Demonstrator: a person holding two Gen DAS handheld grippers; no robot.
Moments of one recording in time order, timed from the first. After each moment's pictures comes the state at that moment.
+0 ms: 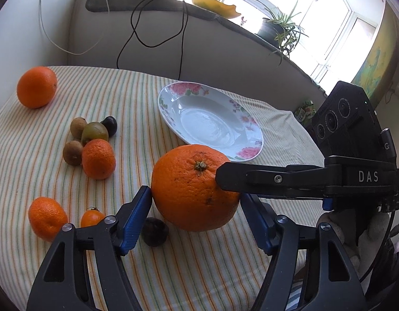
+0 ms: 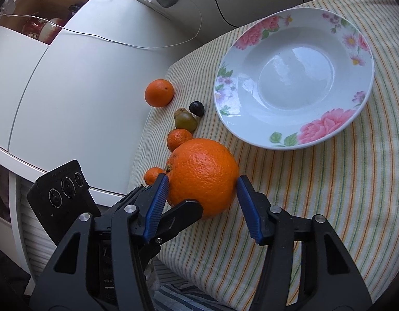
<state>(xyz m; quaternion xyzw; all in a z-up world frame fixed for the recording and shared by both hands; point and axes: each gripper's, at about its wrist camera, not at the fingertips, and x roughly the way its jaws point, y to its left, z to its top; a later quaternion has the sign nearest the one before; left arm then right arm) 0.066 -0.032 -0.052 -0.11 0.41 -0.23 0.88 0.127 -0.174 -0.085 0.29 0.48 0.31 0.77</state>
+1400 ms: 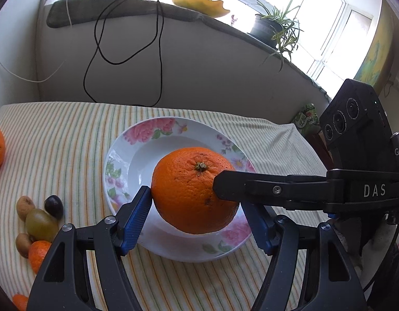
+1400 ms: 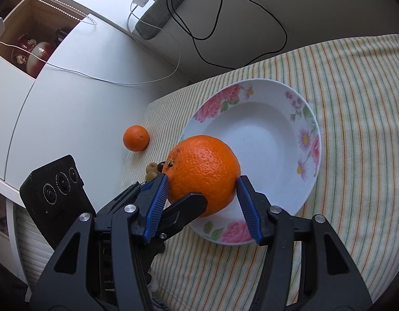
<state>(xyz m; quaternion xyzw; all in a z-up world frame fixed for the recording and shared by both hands) 0.152 -0.094 -0.046 -0.08 0.40 -0.25 0.88 0.198 -0.245 -0.074 0.27 0.47 0.27 0.80</state>
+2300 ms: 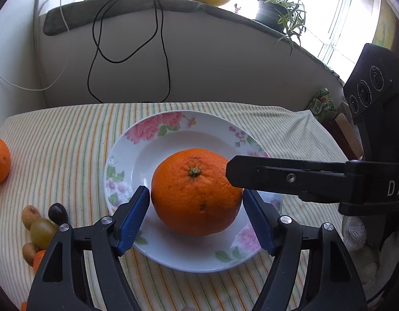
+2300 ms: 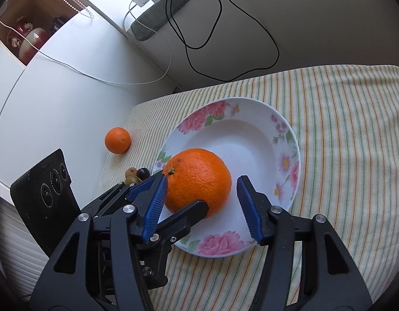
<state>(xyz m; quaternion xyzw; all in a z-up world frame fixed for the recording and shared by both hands) 0.160 -0.112 -0.058 -0.03 0.41 -0.22 0.88 0.202 -0.245 -0.068 0.21 0.46 0.24 0.83</state>
